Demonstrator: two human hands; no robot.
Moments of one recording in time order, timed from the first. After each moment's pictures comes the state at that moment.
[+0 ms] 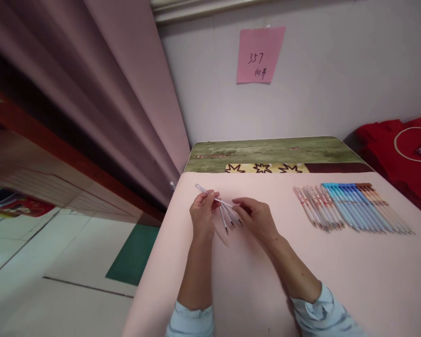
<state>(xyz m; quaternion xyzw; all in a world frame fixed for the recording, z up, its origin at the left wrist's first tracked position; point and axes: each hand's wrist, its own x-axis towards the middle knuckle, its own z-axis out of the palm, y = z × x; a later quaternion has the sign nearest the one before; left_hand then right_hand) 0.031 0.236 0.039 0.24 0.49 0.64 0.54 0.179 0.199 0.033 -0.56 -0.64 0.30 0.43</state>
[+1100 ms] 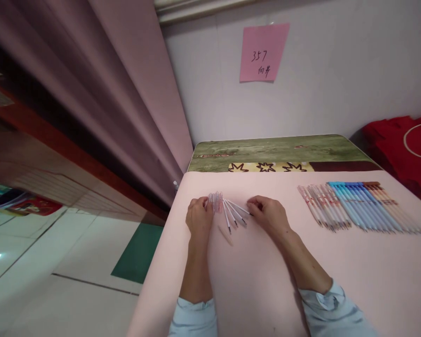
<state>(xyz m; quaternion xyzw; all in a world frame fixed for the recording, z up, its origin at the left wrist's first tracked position) -0.013 0.233 0.029 0.60 0.76 0.23 0.13 0.203 0.205 0.032 -0.69 -0.63 0.23 0.27</state>
